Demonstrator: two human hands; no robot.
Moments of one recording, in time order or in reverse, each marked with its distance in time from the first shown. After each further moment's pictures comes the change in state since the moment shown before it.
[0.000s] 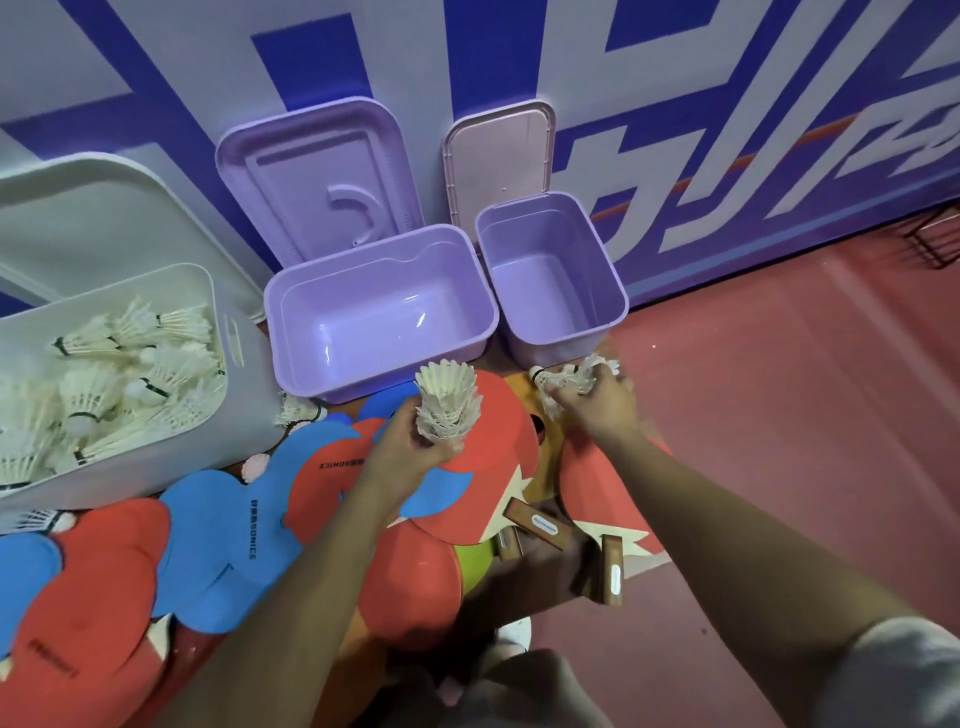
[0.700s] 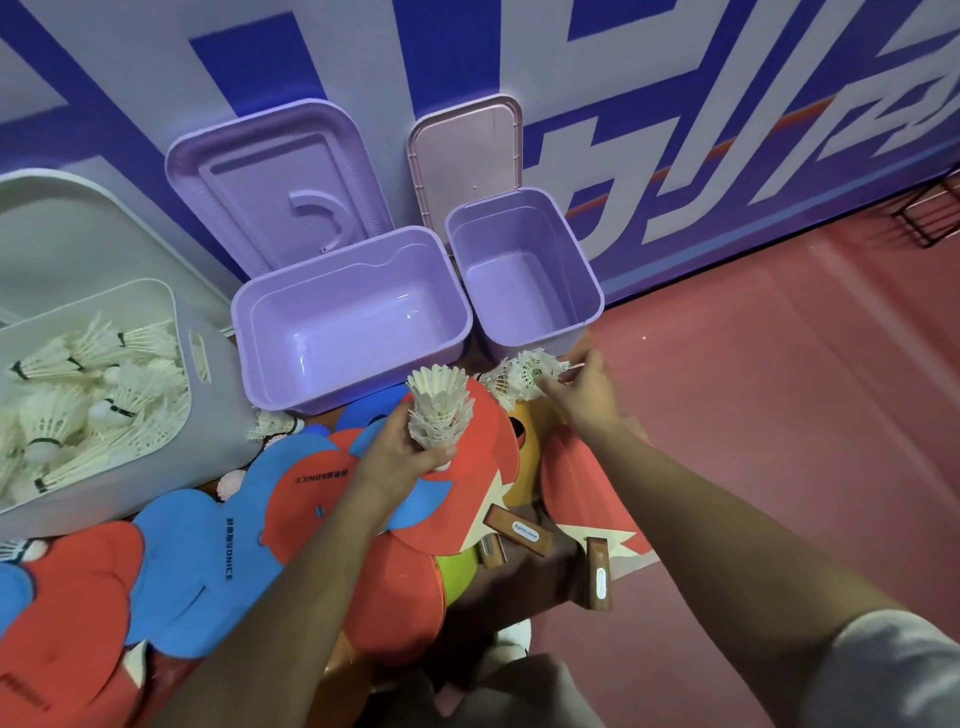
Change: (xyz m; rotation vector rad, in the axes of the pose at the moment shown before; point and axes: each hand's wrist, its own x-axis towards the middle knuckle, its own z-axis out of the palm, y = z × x) left_hand 0.006 0.008 0.026 -0.009 -0.003 -0.048; right_hand 0.015 0.003 -0.004 0.334 -0.008 -0.039
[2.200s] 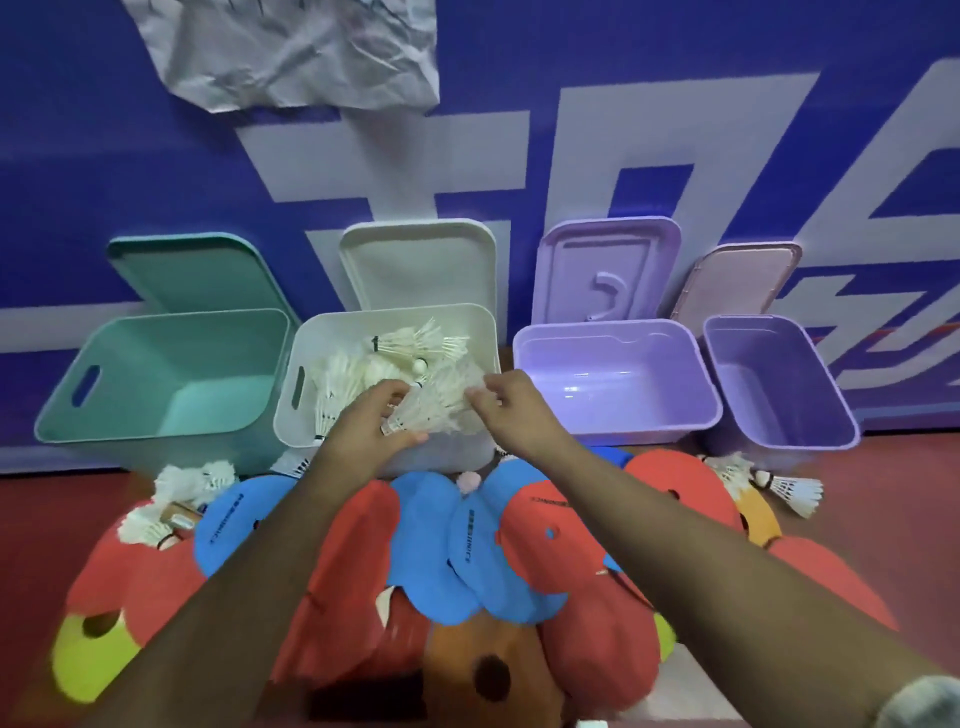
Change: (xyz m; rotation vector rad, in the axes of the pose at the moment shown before) left_hand -0.124 0.046 -0.336 0.624 0.434 0.268; right_hand -0.208 -0.254 0.257 -0.169 -0.473 -0.727
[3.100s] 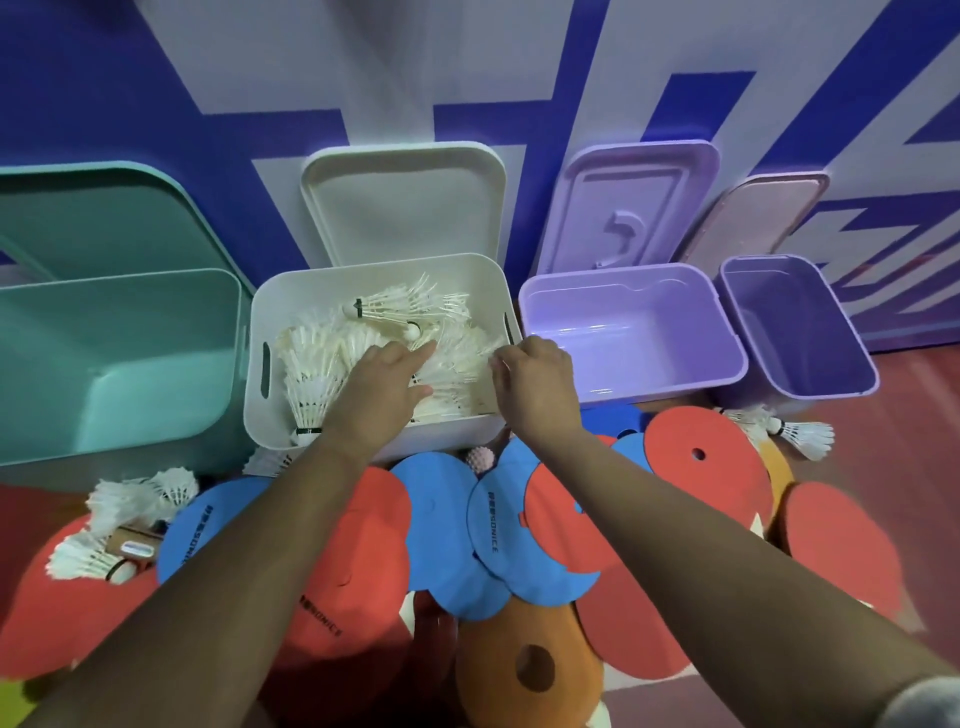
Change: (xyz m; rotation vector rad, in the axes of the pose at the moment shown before) left_hand 0.086 -0.088 0.030 0.366 -0.085 0.241; right_hand 0.037 0.045 0.062 -0.629 0.273 0.076
